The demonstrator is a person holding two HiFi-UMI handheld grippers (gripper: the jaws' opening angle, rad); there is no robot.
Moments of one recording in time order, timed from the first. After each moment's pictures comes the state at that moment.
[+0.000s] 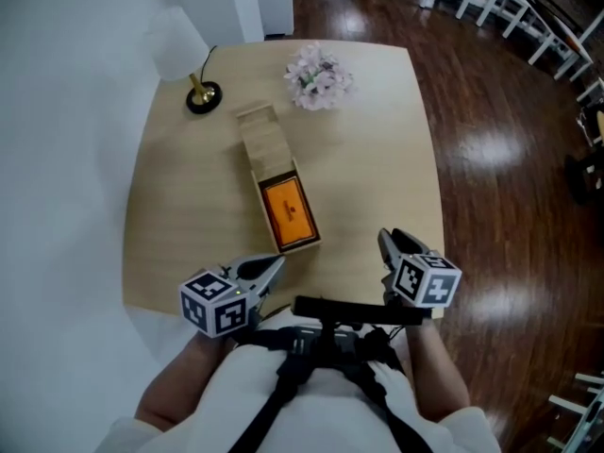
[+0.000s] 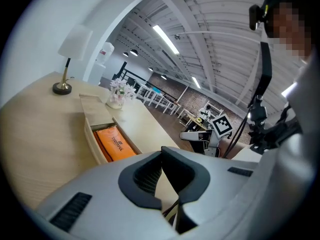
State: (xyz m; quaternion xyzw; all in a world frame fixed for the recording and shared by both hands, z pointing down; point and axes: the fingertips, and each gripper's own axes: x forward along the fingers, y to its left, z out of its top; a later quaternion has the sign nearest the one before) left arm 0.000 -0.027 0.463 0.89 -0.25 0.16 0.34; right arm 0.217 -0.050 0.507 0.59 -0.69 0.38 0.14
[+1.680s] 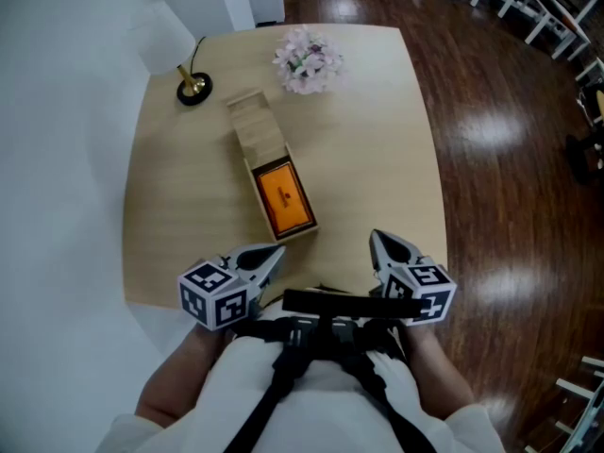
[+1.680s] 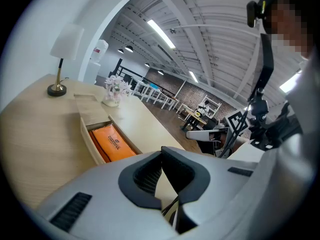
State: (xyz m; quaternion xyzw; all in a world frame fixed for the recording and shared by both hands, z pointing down) left arm 0.009 -0.021 0.467 0.90 -0.24 0.19 0.32; right arm 0.177 -0.019 0.481 0.57 -0.73 0.35 0.13
